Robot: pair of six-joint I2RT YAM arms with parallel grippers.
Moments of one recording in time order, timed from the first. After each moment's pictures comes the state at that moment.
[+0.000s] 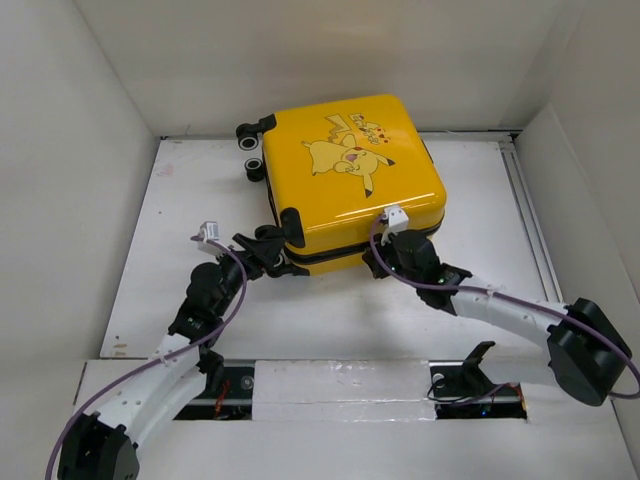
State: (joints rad) left arm -0.42 0.62 0.22 0.33 0.01 -0.95; right arm 0.75 1.22 0.61 0.16 0.09 0.32
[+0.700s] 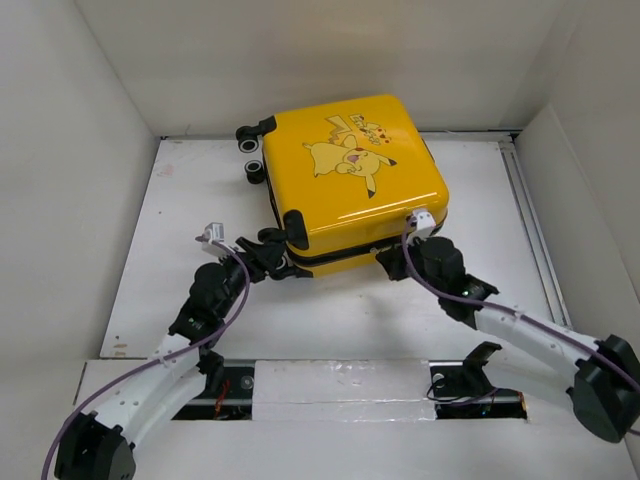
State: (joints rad) left arm -0.44 0.62 0.23 0.27 -0.03 -0.90; right arm 0.67 1.02 0.49 0.16 0.06 0.37
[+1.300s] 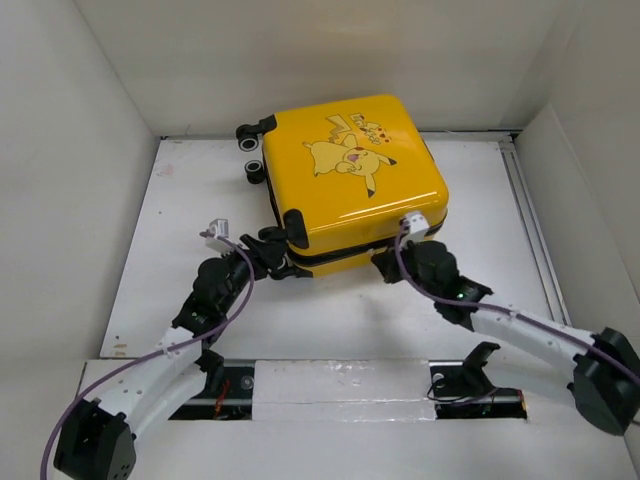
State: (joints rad) left arm -0.45 0.69 0.25 0.30 -0.01 -0.87; right arm 0.68 0.99 0.46 0.18 0.07 0.39
